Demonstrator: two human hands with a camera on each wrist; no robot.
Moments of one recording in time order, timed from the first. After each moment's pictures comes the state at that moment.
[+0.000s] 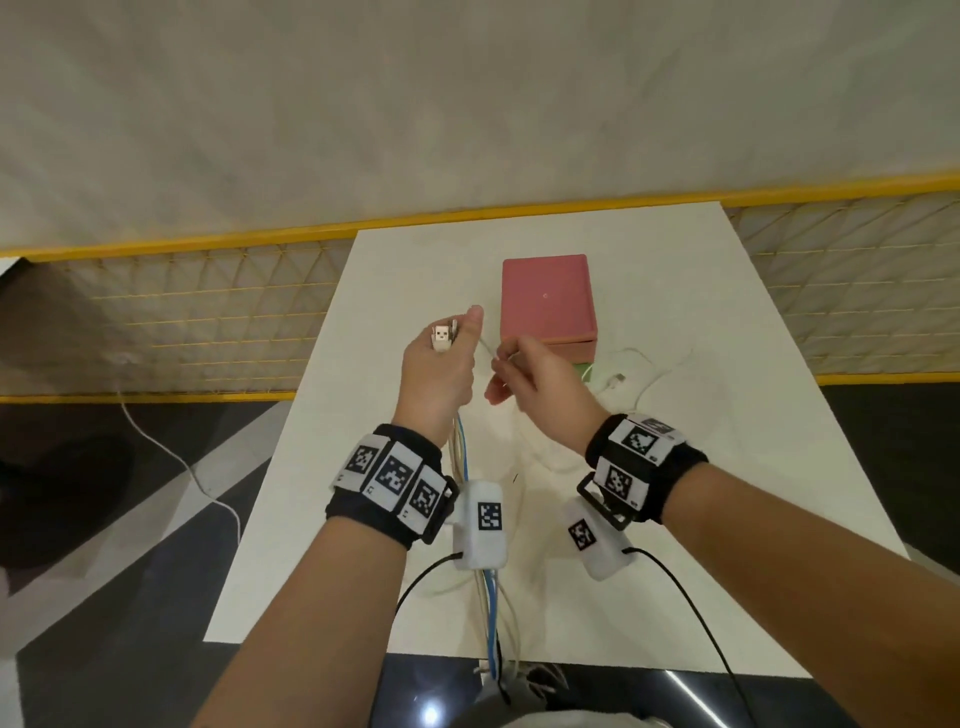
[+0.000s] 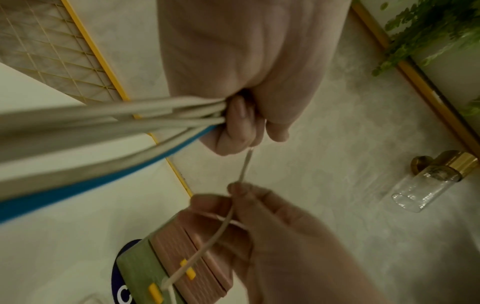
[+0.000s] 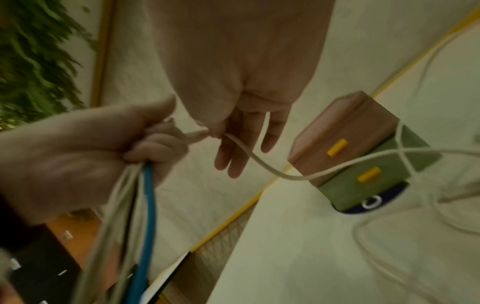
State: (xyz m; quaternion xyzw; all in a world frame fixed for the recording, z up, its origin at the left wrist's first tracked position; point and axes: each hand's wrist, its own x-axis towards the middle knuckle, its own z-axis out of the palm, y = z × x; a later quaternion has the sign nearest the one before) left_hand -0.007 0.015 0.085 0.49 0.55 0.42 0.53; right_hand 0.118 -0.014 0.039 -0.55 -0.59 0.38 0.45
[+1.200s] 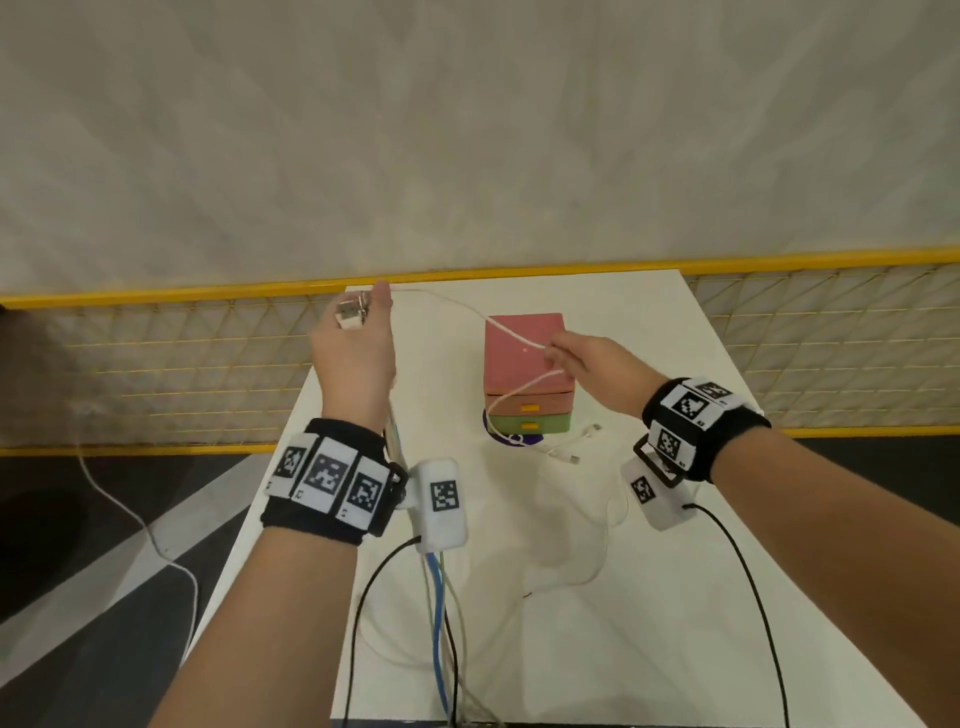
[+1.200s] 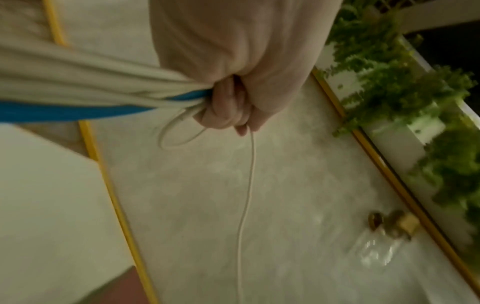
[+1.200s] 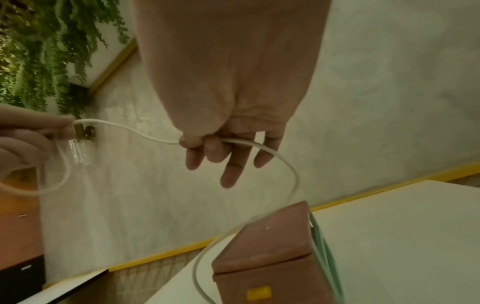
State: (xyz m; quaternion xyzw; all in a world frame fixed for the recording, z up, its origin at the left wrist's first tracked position) left_hand -0.033 0.049 0.146 0.44 0.51 0.62 0.40; right_hand 0.211 0.009 0.091 -0.62 -0.72 0.20 0.24
